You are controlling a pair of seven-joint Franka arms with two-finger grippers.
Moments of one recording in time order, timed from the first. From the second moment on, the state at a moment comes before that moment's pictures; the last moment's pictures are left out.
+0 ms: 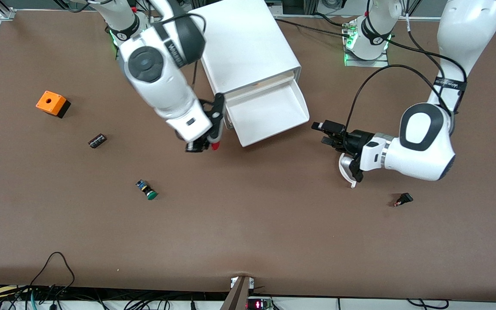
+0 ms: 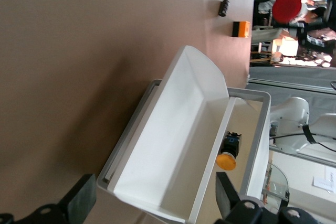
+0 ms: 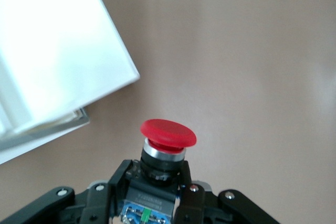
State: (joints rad) left arm 0.15 0.51 -0.35 -1.64 -0.75 1.65 0.44; right arm 0.60 0.40 0.03 -1.49 0.05 2.01 -0.92
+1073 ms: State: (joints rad) left arm 0.07 0.45 -0.38 -1.28 -0.15 1.45 -0.28; right arm 0.87 0.54 -0.01 -1.47 0.02 2.11 -0.84
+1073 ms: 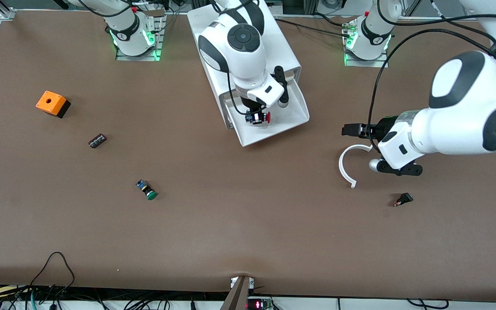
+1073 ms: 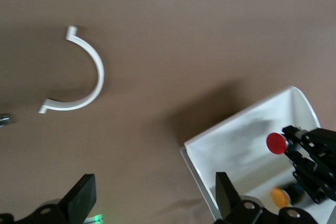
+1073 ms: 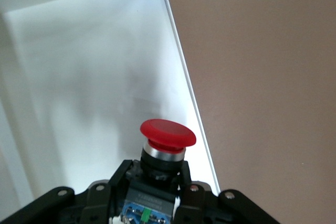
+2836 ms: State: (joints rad) left arm 0.02 0.49 -0.37 -1.23 0.10 1.59 -0.63; right arm 1.06 0.63 -0.23 -1.30 0.02 2.09 -0.61
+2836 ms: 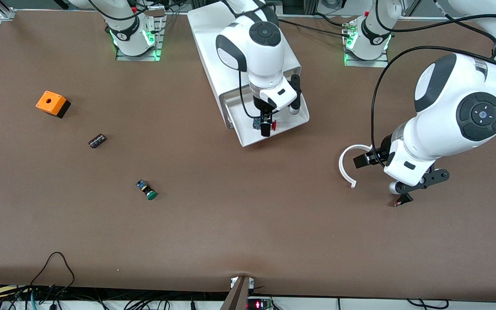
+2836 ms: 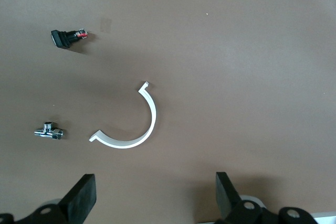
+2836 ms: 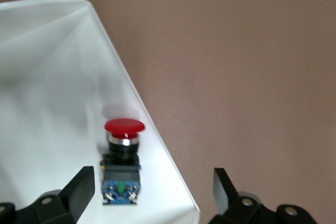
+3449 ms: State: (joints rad) left arm -0.03 0.52 -0.41 -1.25 0.10 1.59 -0.63; right arm 1.02 0.53 -0.34 -1.26 0.02 2.02 -0.23
